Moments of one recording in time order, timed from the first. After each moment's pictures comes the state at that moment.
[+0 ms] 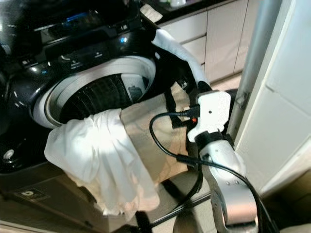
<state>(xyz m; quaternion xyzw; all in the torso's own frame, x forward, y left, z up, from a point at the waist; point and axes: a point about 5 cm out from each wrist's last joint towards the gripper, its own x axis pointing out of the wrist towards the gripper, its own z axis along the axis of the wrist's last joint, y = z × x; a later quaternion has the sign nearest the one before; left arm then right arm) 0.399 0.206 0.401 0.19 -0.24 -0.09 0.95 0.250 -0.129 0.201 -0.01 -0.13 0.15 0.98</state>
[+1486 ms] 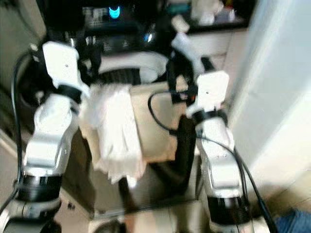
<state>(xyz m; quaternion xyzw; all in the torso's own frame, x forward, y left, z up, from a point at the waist) 0.316 0.123 0.250 0.08 -0.23 -0.09 0.97 0.292 -0.133 0.215 -0.03 -0.23 0.12 0.97</state>
